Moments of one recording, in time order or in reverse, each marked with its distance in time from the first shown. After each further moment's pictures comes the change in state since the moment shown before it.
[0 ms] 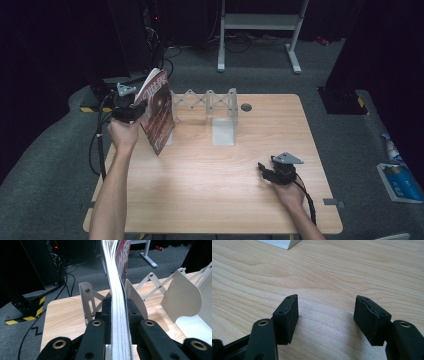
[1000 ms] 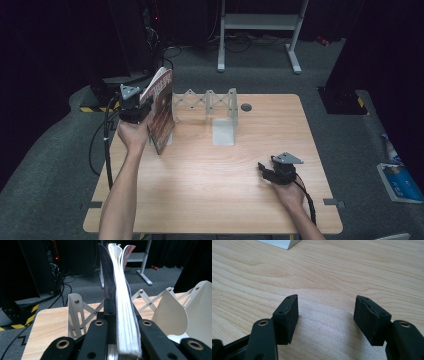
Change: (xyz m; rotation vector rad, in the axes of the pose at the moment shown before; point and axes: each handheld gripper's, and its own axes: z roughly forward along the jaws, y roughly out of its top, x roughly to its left) left arm -0.019 -0.003 0.004 -0.121 -0.024 -0.070; right arm 0.000 0.000 0.000 0.000 0.000 -0.003
